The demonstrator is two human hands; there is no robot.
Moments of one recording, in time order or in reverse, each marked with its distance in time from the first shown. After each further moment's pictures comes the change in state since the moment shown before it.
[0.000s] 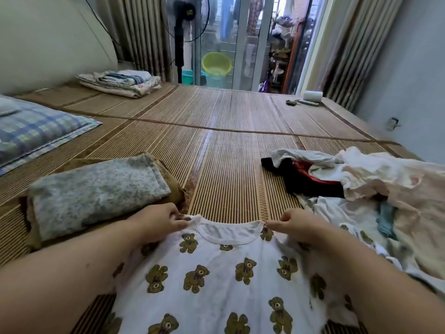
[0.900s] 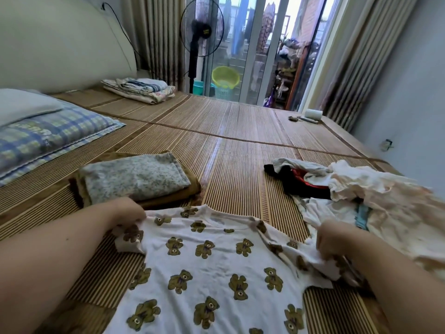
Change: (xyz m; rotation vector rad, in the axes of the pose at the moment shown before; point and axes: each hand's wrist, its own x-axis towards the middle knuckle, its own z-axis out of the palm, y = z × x) left_hand -0.105 -0.062 -0.046 -0.341 -0.016 -0.495; right_hand -0.098 0.020 -0.026 -0.500 -0.072 0.152
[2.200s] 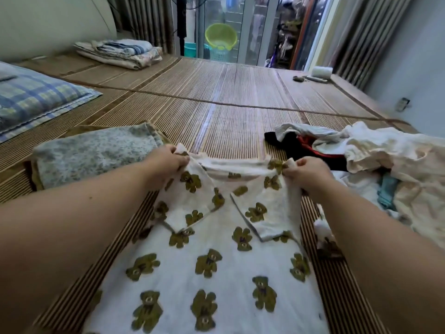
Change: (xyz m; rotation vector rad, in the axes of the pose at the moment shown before) left_hand 0.054 0.117 0.052 -0.508 0.033 0.321; right_hand 0.095 -0.043 -0.015 1.130 0.389 -0.055
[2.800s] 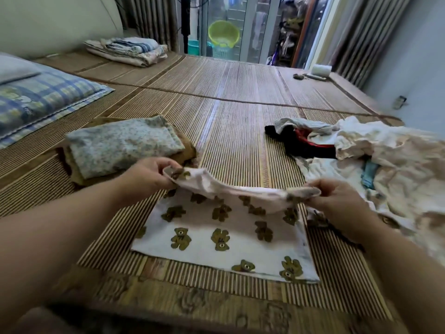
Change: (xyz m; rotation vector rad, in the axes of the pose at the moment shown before) left_hand -0.107 -0.035 -0.047 -0.030 -0.266 0.266; right_hand -0.142 0.026 -0.055 0.136 -0.214 -0.200
